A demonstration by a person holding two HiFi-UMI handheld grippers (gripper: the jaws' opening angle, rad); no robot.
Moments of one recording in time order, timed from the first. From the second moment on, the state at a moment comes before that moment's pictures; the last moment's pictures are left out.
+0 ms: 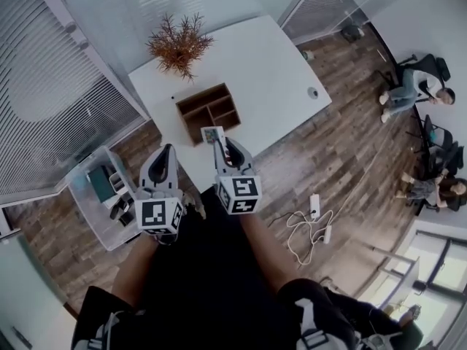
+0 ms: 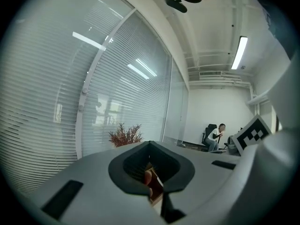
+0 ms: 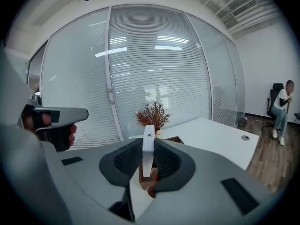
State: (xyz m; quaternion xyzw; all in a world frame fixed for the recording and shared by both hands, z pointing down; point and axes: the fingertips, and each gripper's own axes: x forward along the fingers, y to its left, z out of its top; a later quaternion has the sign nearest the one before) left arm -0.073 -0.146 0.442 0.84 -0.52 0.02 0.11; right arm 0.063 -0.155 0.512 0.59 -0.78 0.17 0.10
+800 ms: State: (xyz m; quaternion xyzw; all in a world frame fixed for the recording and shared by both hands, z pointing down) left arm -0.104 -0.088 0.433 0.84 -0.53 0.01 0.13; right arm 0.055 -0.090 0.473 0.61 -0.77 0.14 0.09
